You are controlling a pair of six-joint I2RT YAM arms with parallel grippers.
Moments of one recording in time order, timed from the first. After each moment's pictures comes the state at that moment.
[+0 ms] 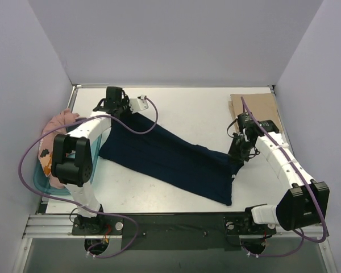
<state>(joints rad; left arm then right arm) -0.20 1.82 1.38 -0.26 0.00 1.08 0.20 1.32 1.09 -1.11 -0.06 0.58</state>
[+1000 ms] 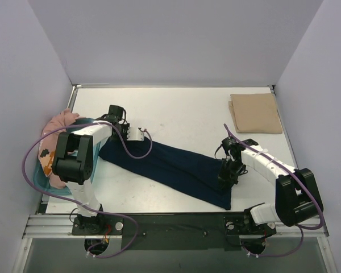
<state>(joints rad) -0.19 1.86 1.16 -0.41 -0.02 1.43 0.34 1.37 0.73 -0.94 -0.15 0.72</state>
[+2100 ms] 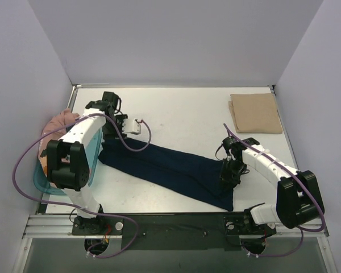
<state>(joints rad) -0.17 1.76 1.35 -0.89 -0.01 1.41 0.35 1.35 0.76 -1.01 -0.12 0.67</state>
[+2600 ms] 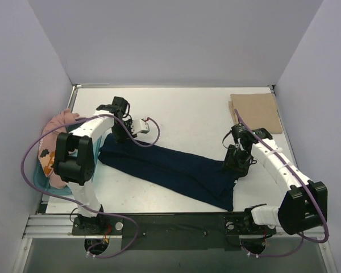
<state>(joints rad) -0.24 1.83 1.41 -0.87 0.12 1.08 0.29 1.29 0.94 -1.14 -0.02 0.63</state>
